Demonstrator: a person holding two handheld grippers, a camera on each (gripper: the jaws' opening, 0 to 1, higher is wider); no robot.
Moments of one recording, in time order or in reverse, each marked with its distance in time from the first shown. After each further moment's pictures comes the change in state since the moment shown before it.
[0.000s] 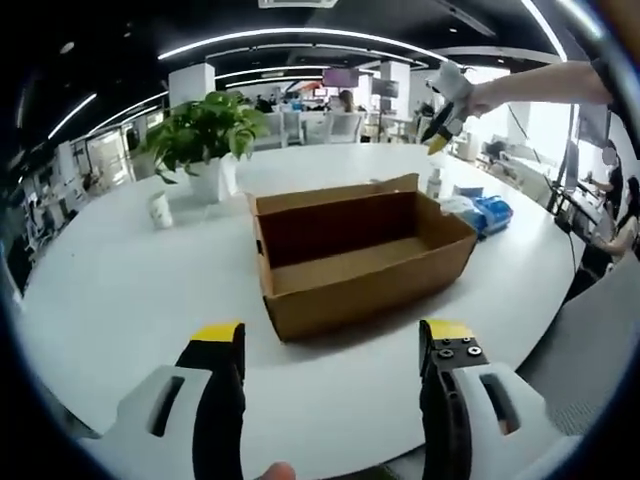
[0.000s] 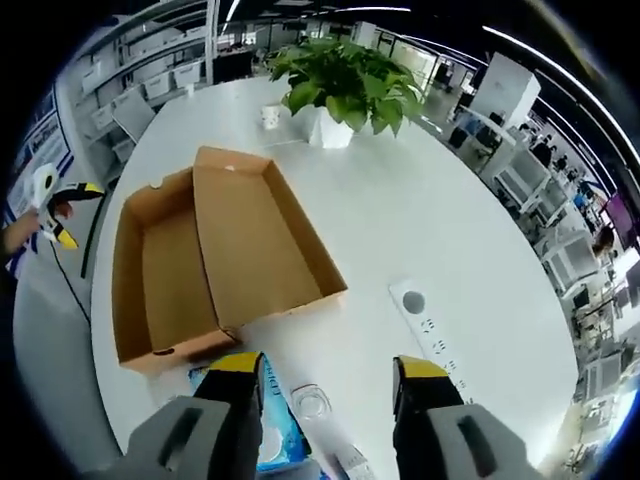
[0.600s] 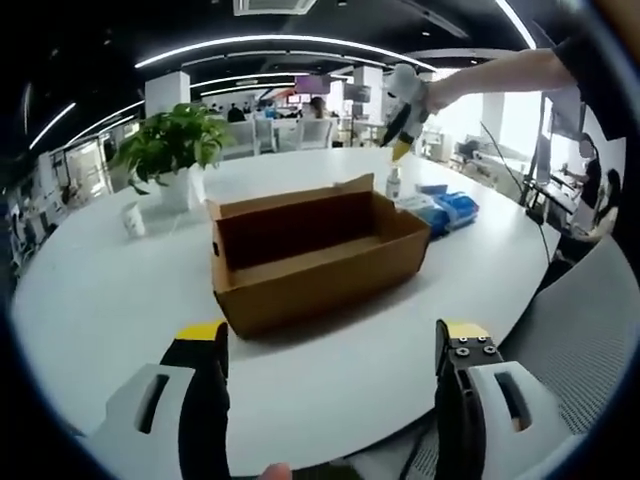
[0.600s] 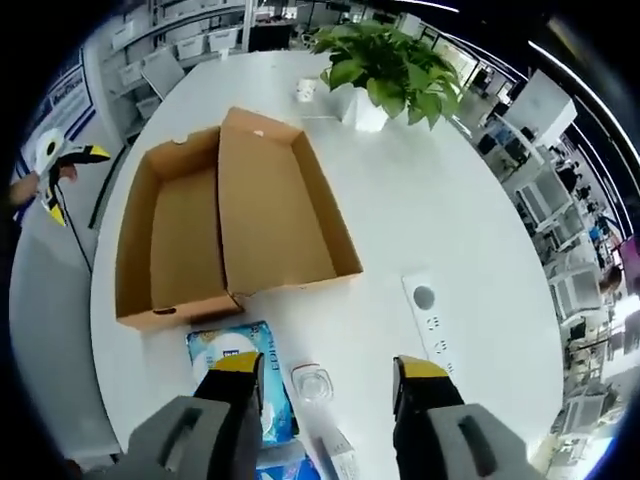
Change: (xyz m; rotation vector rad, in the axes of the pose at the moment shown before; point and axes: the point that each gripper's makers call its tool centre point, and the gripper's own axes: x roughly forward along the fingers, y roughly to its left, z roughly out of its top) left arm -0.015 -0.046 -0.010 0.035 -0.023 -0.101; right arm -0.001 0.010 -0.015 -0.145 0.086 0.042
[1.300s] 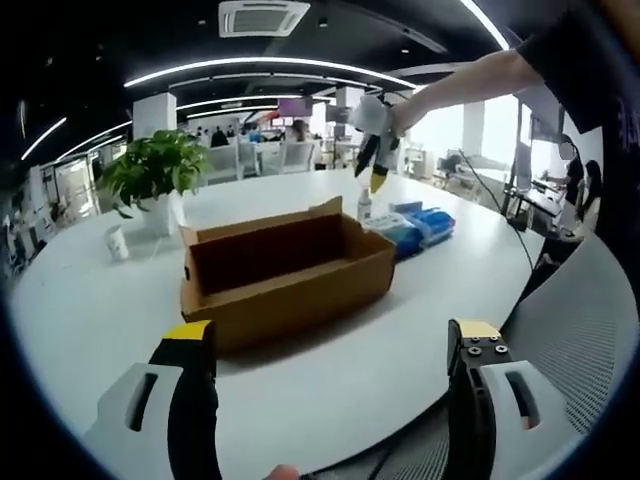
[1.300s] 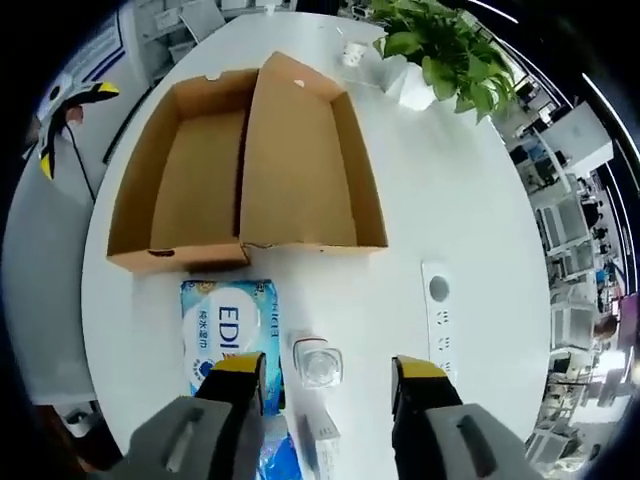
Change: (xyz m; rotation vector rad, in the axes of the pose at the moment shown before) left arm -0.003 -0.044 0.013 0.042 -0.105 -0.079; right arm 0.012 0.017 -0.024 -0.215 0.146 0.019
